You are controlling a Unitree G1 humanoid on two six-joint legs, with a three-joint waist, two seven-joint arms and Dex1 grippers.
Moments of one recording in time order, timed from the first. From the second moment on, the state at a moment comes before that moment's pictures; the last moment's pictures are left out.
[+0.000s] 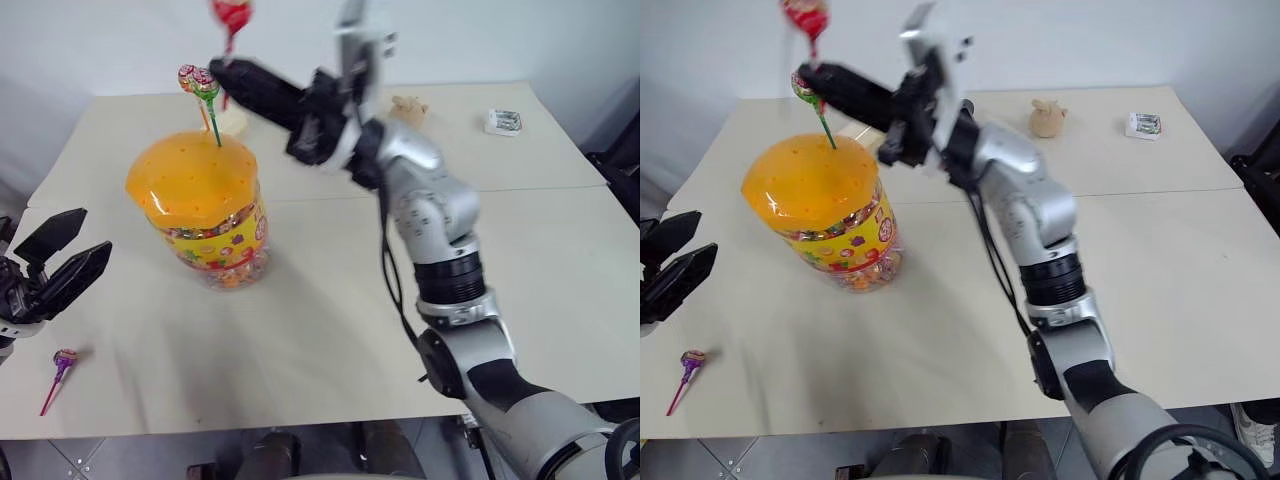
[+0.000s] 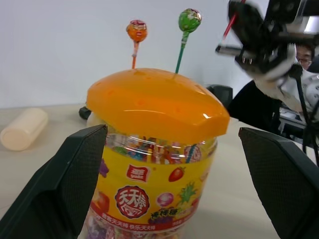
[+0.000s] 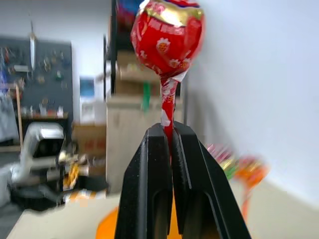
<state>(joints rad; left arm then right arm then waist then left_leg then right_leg) 0.00 0.73 0.76 -0.13 -1.00 0.43 -1.05 -1.10 -0.12 -0.01 0.08 0.60 0.42 0.84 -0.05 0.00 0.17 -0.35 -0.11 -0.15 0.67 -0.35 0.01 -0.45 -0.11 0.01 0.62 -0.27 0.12</state>
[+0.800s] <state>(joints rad) 0.22 0.75 0.71 -0.34 -0.89 0.33 -1.24 -0.44 -0.98 0.06 0.30 0.13 0.18 1.12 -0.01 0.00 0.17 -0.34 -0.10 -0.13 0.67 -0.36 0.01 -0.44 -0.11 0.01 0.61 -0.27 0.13</state>
